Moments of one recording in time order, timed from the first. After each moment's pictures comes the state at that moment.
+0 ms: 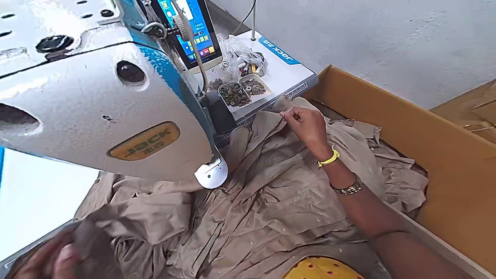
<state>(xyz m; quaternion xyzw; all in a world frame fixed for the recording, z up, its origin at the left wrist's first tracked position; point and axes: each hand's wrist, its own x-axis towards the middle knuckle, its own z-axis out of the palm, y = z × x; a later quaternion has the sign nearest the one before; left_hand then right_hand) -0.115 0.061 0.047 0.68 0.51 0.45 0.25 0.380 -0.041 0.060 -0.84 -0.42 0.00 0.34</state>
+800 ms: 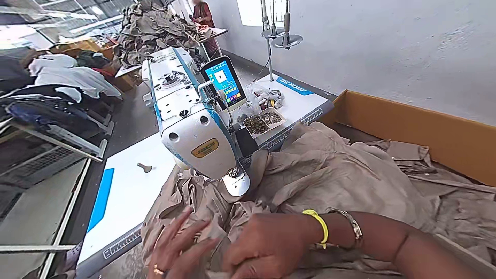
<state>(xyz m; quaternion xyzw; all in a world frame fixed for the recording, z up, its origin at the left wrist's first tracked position) -0.032 -0.022 0.155 0.90 0.17 0.31 0.24 0.208 -0.071 0.124 -0.15 -0.83 0.32 0.44</state>
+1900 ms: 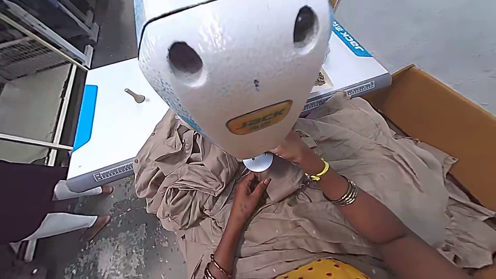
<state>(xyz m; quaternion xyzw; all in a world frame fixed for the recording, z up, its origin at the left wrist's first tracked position) 0.063 -0.001 -0.041 0.61 0.40 0.28 0.63 0.250 0.033 0.067 -0.58 -0.50 0.45 0.47</state>
